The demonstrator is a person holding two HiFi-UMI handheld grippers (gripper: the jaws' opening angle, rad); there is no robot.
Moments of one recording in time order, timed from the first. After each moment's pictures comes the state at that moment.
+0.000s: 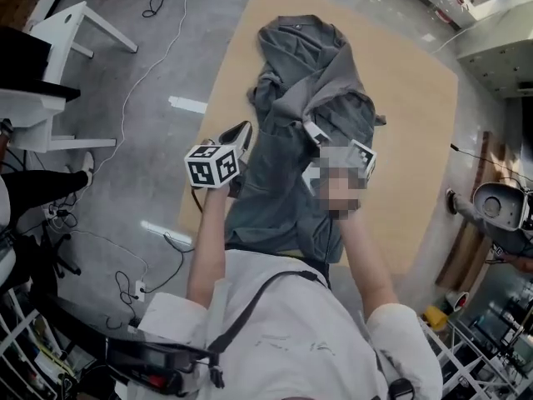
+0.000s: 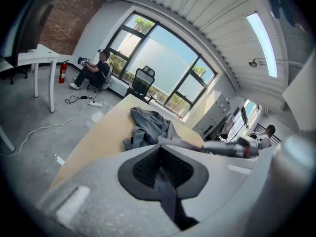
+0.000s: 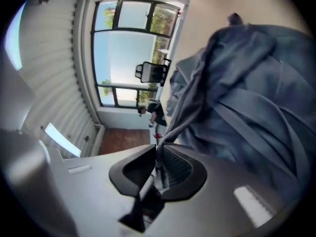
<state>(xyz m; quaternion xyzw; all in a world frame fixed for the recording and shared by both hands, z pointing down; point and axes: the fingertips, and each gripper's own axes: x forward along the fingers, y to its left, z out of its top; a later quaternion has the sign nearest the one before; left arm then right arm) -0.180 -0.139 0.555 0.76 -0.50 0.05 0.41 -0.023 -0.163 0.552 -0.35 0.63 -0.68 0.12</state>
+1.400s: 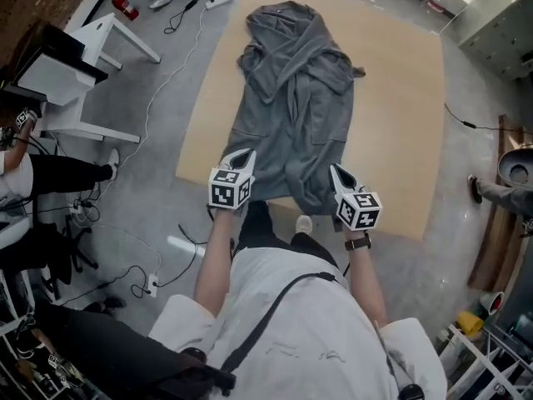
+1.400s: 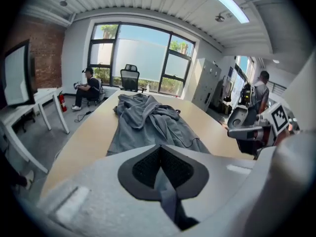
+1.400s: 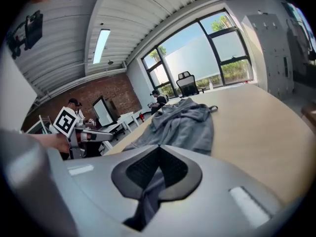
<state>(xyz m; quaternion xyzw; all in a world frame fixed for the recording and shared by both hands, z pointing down) -0.069 0.093 0.559 0.78 -0.52 0.21 0.29 0.160 0.105 0.555 -0.43 0.84 -0.31 -0.15</state>
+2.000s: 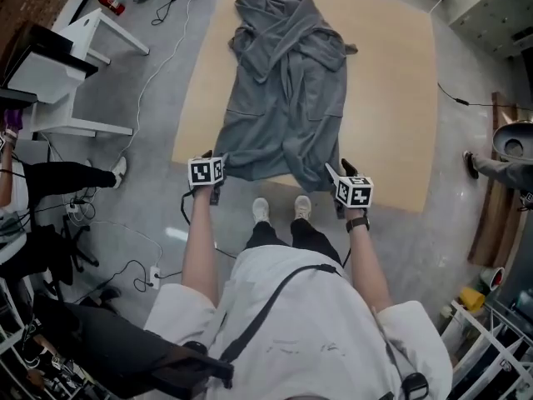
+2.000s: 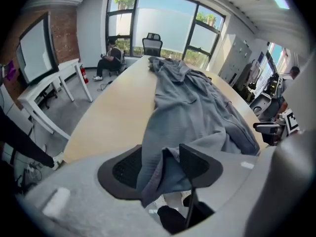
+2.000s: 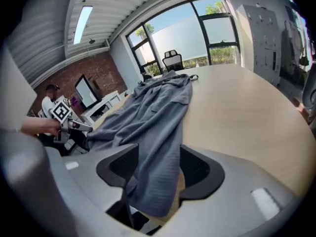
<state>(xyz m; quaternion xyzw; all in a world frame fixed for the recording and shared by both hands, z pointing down) -0.186 0.171 0.683 0.66 -0.54 0.33 0.41 0.202 0.166 0.667 -0.46 0.77 -0.36 -0.26</state>
